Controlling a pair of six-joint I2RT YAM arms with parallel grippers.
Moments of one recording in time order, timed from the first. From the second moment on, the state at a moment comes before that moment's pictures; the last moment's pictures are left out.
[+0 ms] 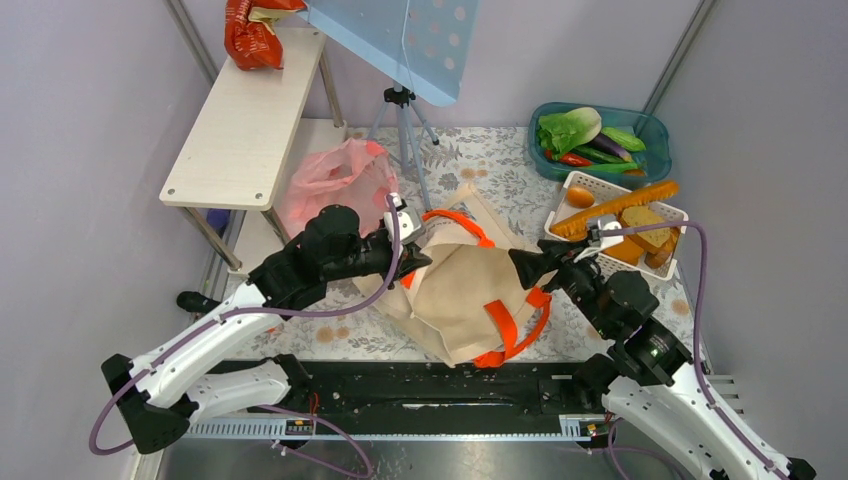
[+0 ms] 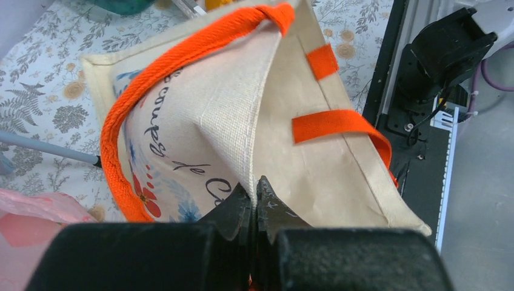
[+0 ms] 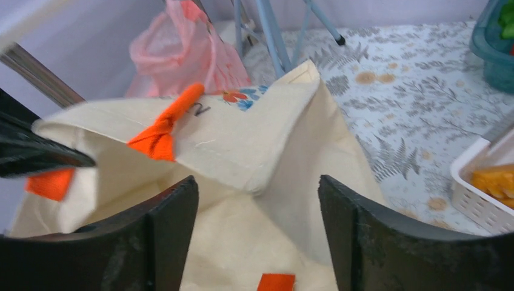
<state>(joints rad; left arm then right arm) -0.85 0.98 1.03 -0.37 0.35 0.13 0.68 0.42 0.60 -0.19 0.16 0.39</state>
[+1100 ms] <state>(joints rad) -0.57 1.18 1.15 -0.34 0.53 -0.23 0.68 0.80 1.00 -0.66 0.25 0.20</state>
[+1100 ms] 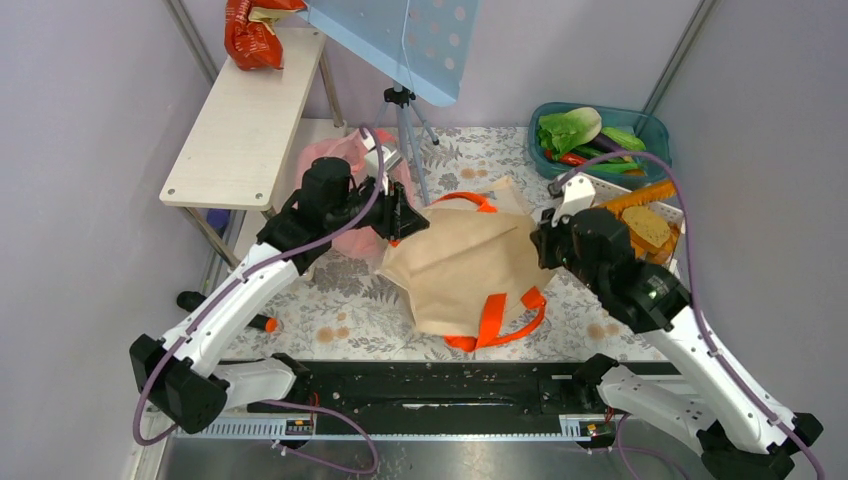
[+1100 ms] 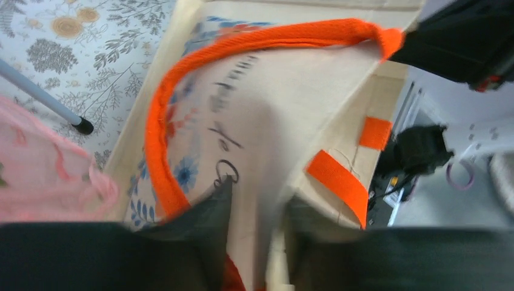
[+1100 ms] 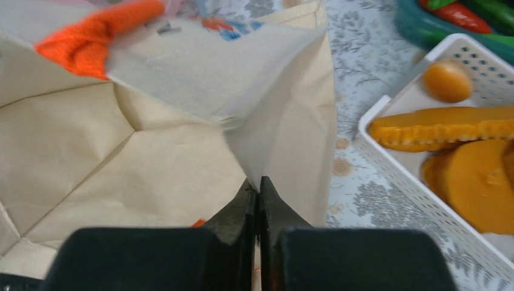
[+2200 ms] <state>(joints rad) -0.46 1.58 1.51 -0.50 -0.44 0.12 -0.11 1.18 1.32 -0.96 -0.17 0.21</state>
